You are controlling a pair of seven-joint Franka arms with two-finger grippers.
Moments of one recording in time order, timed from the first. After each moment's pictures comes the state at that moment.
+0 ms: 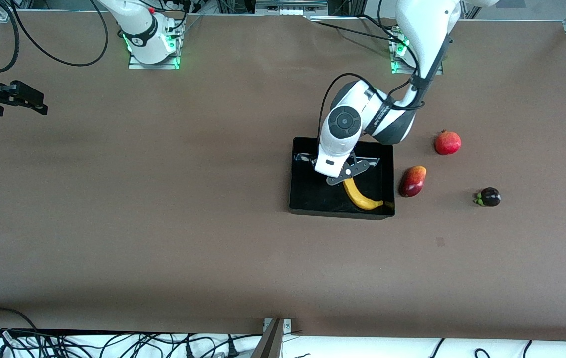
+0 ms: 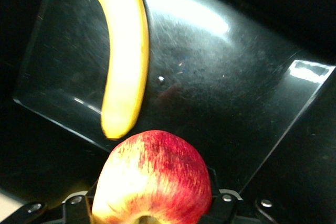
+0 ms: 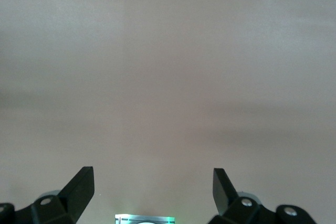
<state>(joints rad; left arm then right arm) -0.55 0.49 -0.07 -1.77 -0.05 2.13 -1.03 0.00 -0.03 -0.04 -1.65 -0.03 1.54 -0.09</state>
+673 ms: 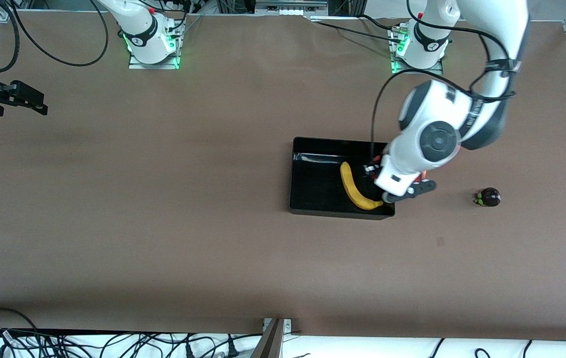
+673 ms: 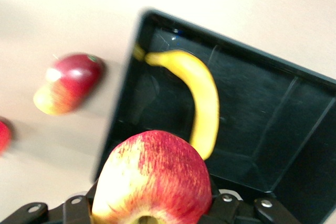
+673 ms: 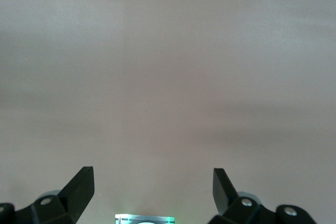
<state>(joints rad) -0.30 0.40 -0.03 -1.67 -0.10 1.86 -0.59 0.00 -0.03 -0.04 -1.65 -0.03 1.54 -0.09</state>
